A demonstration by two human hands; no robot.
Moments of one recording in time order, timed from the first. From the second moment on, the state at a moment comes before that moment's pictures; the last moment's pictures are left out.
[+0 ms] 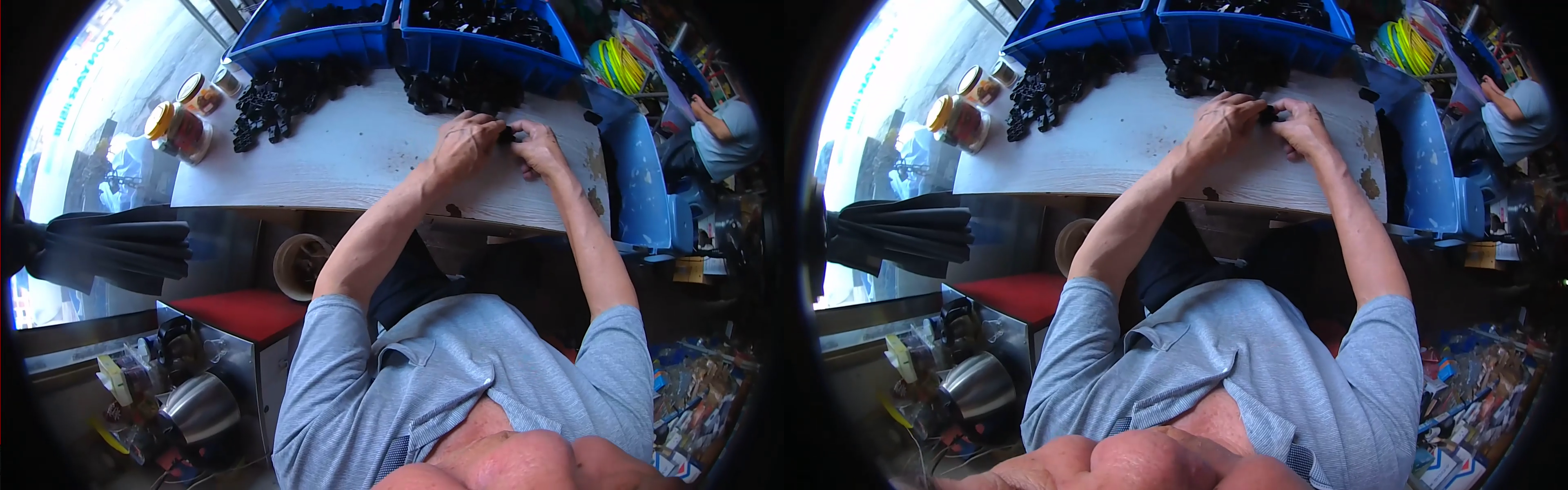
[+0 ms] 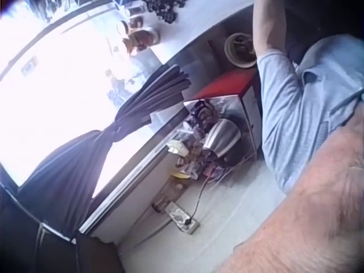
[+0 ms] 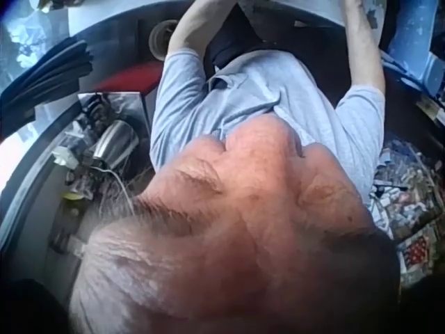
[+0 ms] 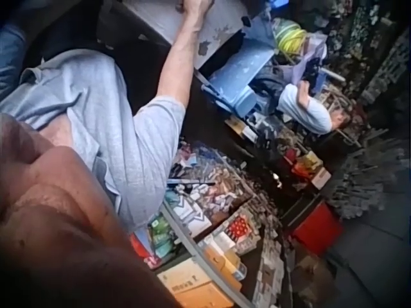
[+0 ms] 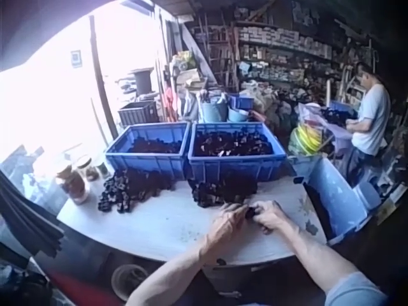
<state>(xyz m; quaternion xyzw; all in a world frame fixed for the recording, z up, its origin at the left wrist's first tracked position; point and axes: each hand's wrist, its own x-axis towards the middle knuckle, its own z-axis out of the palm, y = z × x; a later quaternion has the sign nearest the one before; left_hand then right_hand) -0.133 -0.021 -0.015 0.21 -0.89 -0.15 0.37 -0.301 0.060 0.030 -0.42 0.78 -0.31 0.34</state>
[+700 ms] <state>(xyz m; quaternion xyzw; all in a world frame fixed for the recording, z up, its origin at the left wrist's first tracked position) -0.135 -0.028 -0.017 0.15 -0.90 -0.13 0.38 -0.312 0.062 0.027 -0.43 0.75 -0.32 0.38</state>
